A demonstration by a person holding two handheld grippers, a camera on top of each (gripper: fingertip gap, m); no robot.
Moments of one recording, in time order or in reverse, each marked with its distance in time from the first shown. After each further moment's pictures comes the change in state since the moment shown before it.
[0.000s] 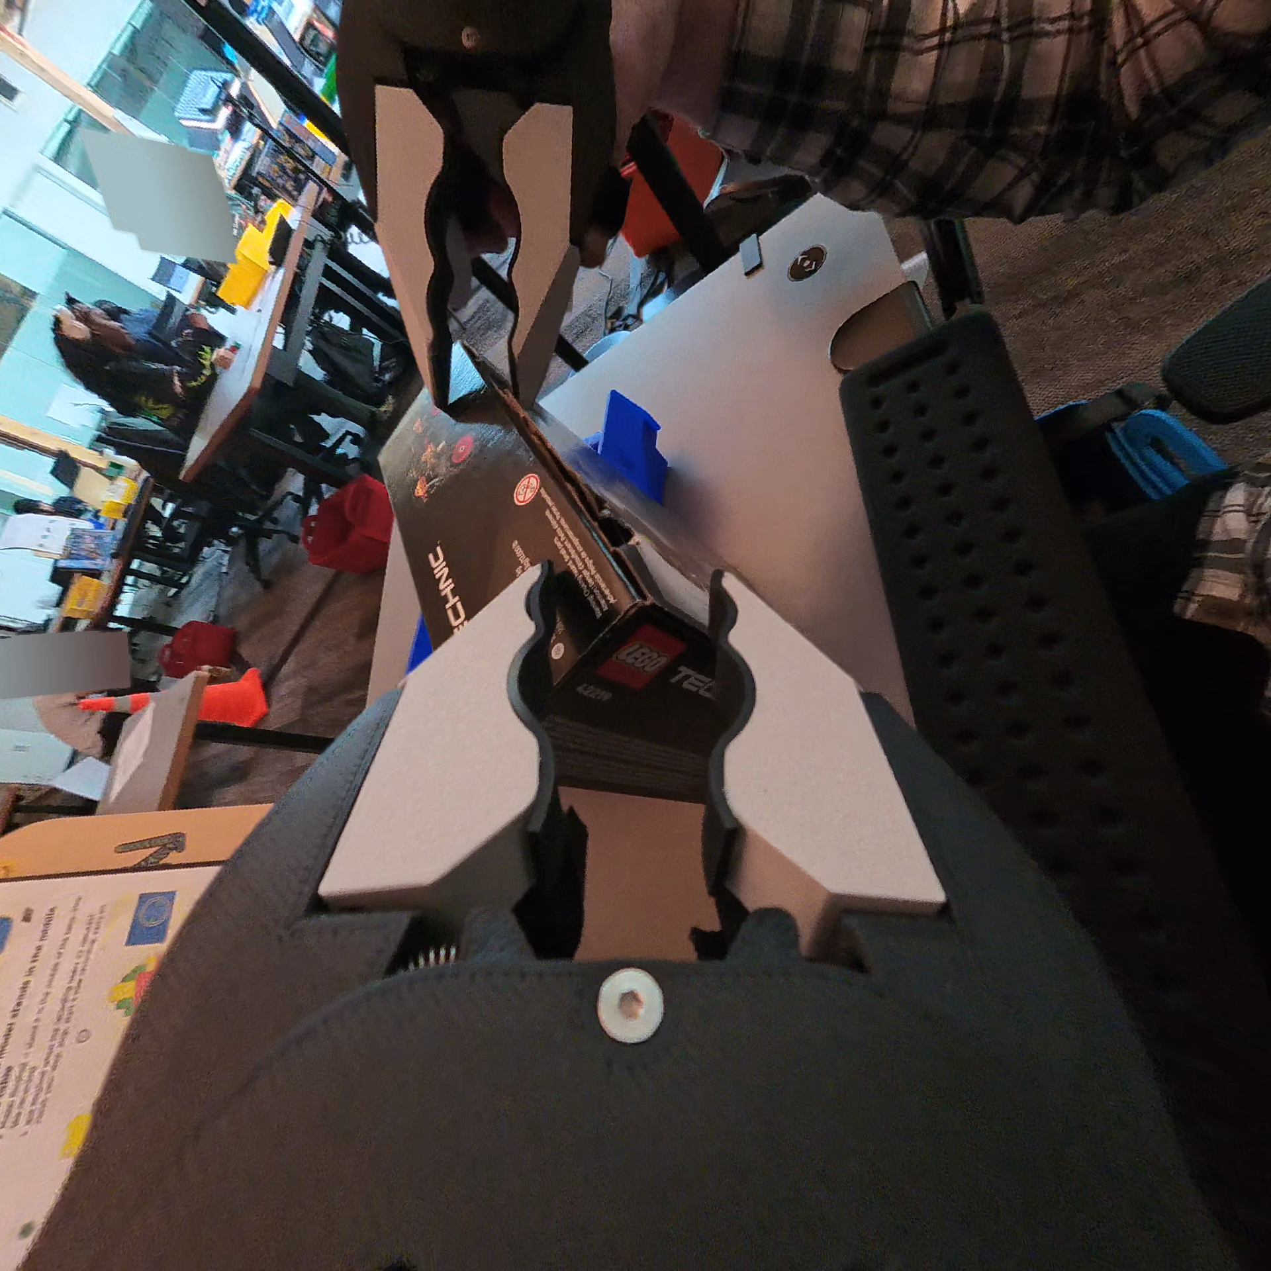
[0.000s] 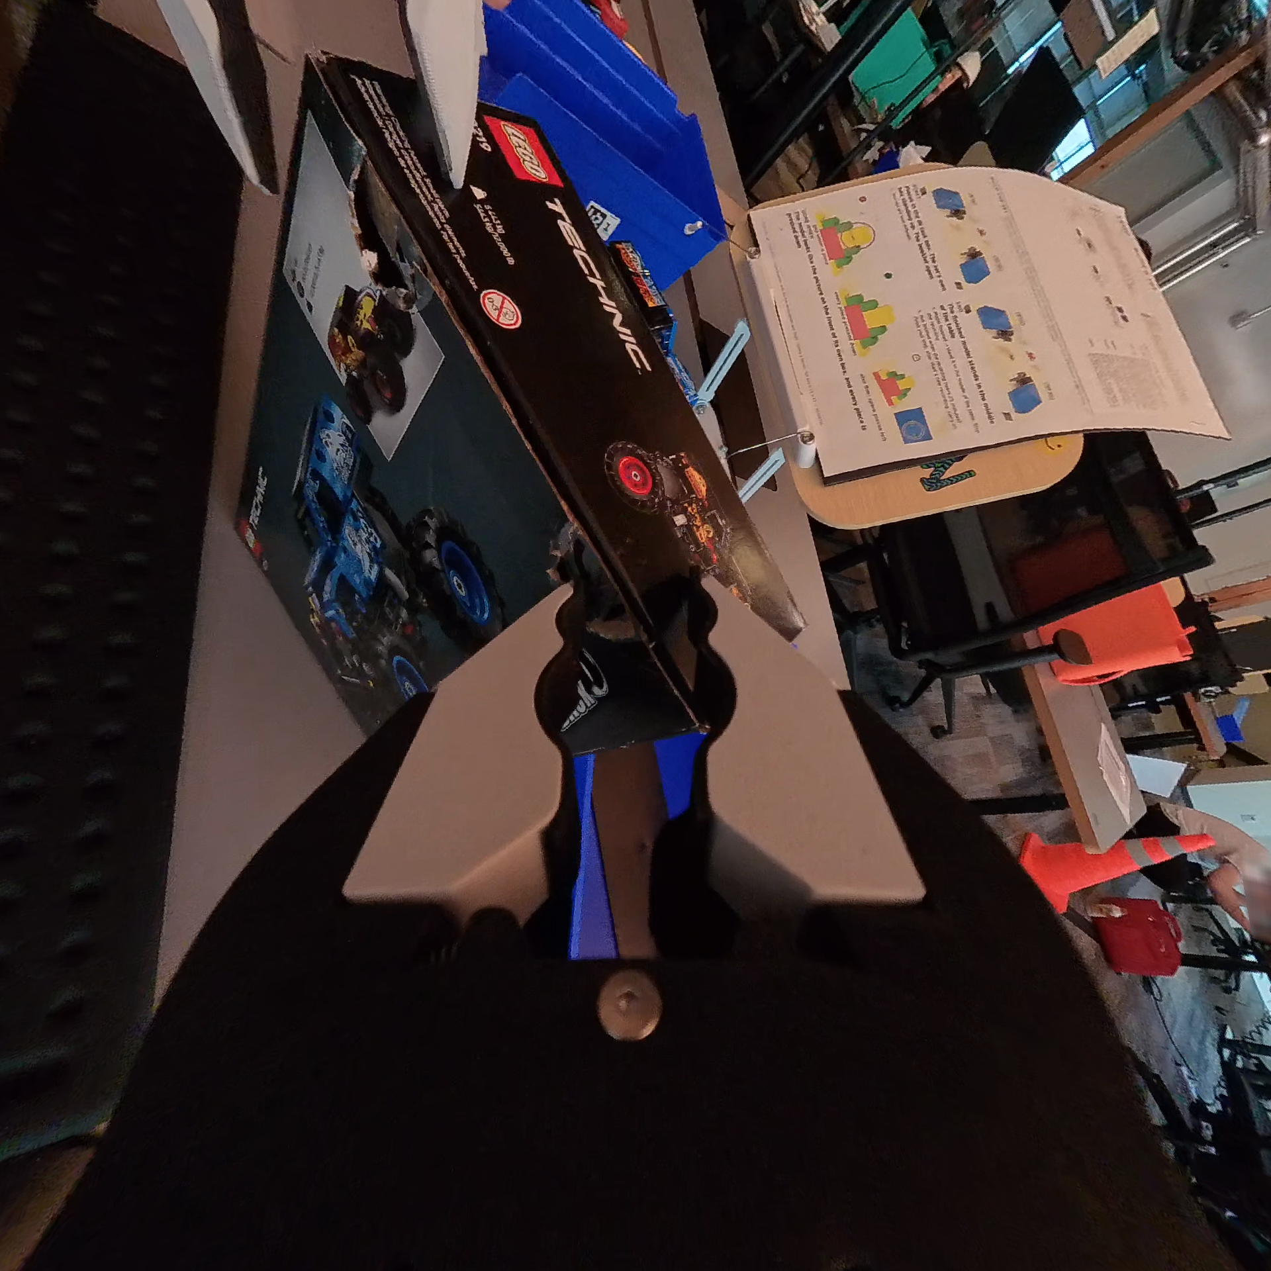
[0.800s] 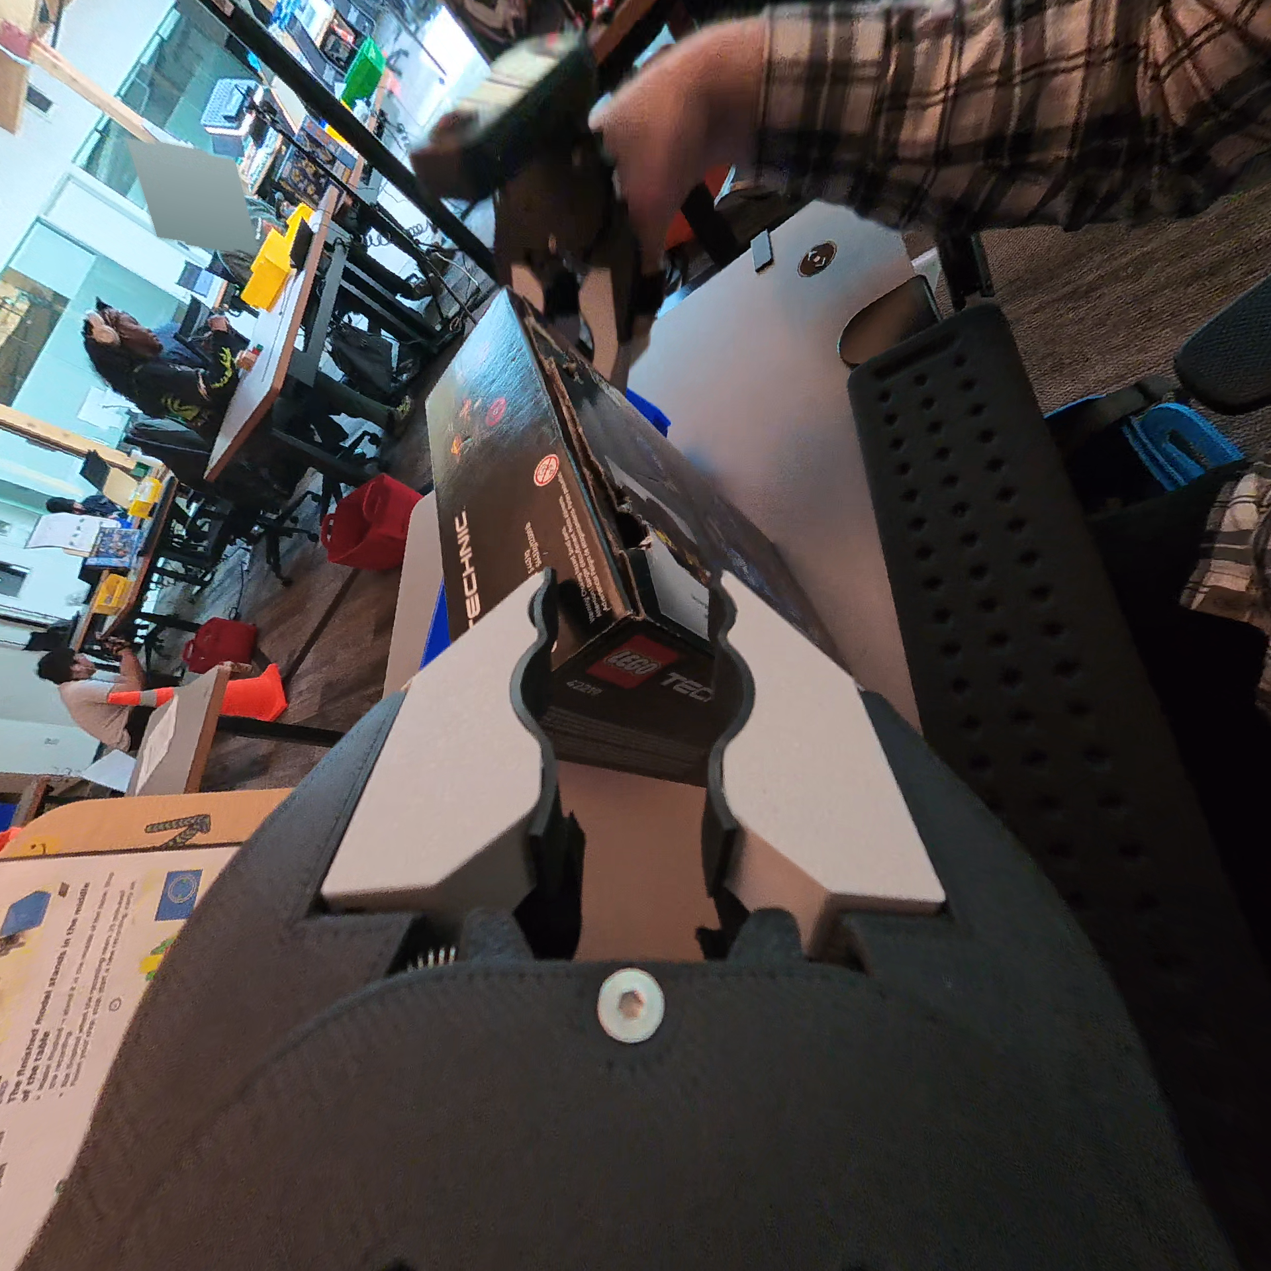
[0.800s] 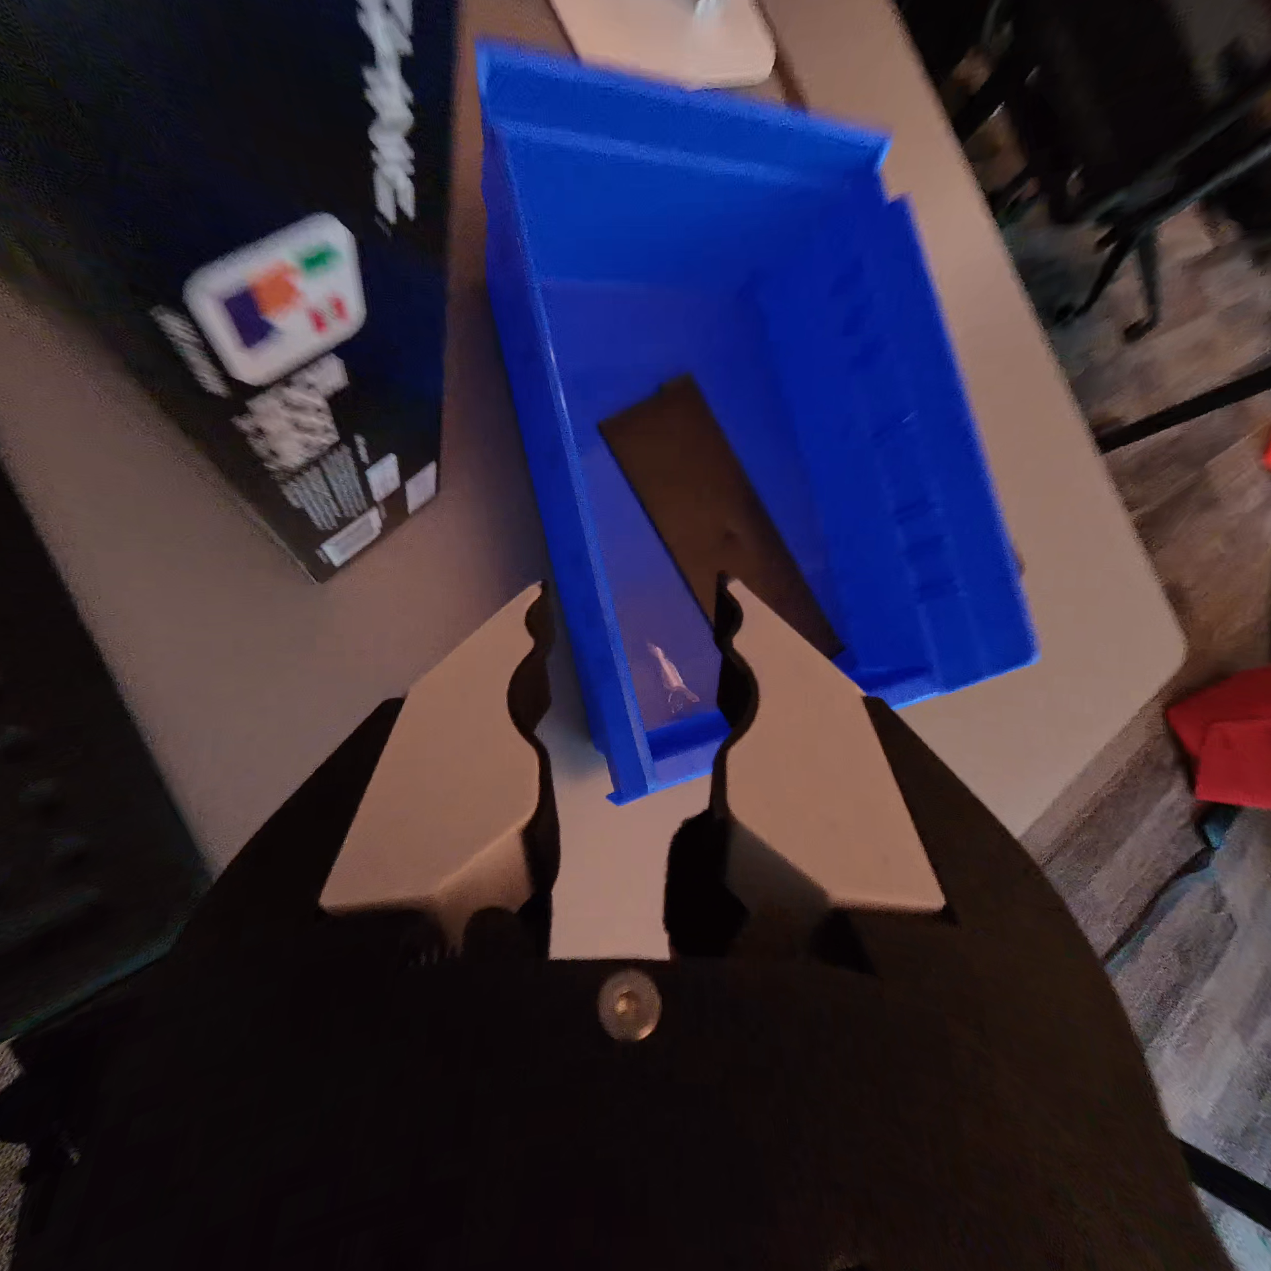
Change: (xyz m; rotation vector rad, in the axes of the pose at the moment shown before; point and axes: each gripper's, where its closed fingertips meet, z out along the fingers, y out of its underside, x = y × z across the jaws) left arm 0.001 0.000 -0.011 -0.001 -0.023 0.009; right arm -0.013 0.182 0.003 -0.402 -0.007 0.421
